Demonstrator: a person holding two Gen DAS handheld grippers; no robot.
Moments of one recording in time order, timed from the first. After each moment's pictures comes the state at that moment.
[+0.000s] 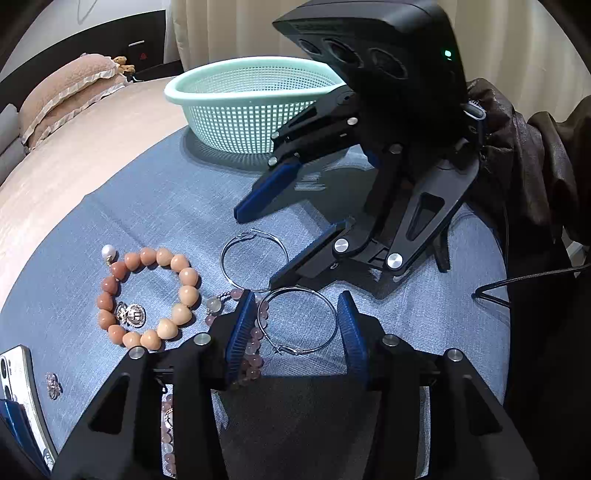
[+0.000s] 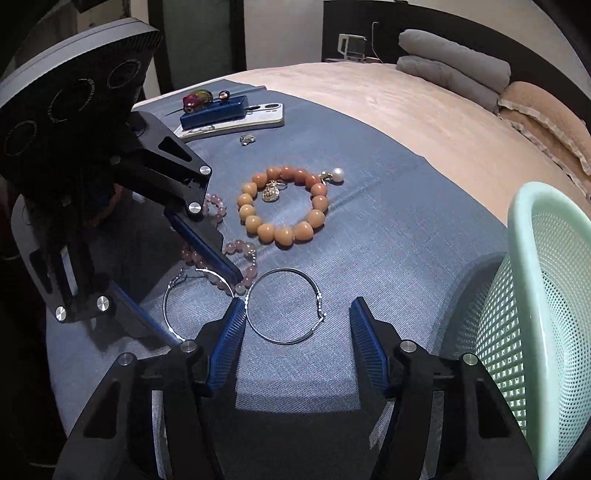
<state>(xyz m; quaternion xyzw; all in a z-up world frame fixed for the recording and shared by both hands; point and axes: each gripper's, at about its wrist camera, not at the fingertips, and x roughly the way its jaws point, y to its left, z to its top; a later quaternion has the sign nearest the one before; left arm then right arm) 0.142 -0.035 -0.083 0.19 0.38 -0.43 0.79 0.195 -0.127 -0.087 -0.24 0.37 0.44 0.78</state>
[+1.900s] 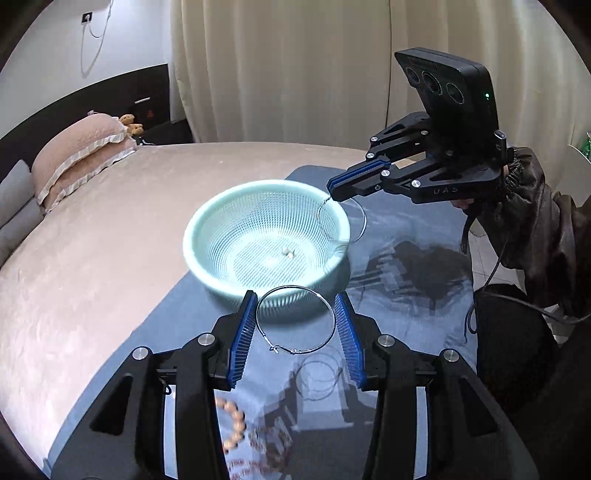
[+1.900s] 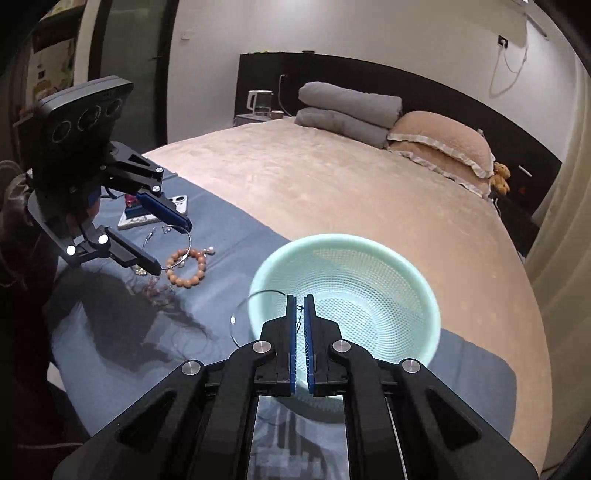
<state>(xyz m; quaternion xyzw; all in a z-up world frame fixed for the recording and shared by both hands) 0.175 -0.072 0.030 0.19 0.29 -0.44 0.83 0.171 -0.259 0.048 -0.20 0.28 0.28 0.90</state>
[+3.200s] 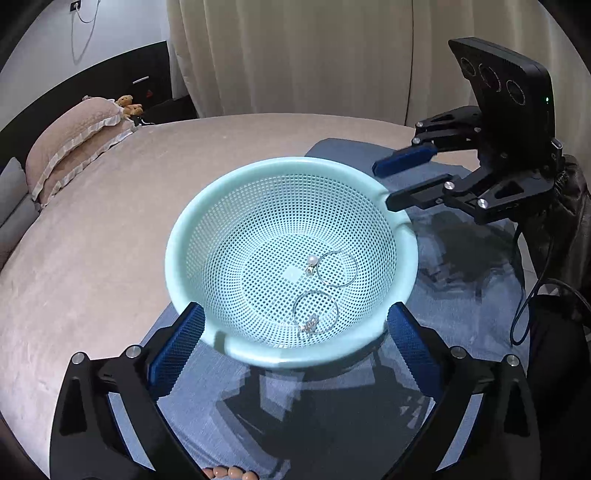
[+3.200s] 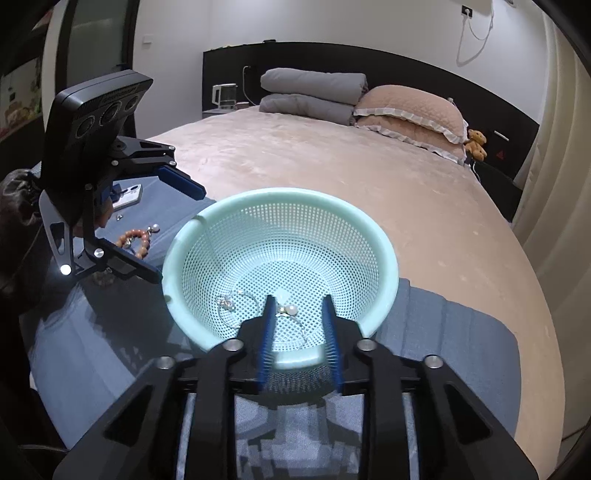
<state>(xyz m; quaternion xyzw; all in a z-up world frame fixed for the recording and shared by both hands) 0.233 -0.126 -0.007 0.23 0.33 -0.40 0.83 0.199 -0.307 0.012 -0.16 0.30 0.24 0.91</state>
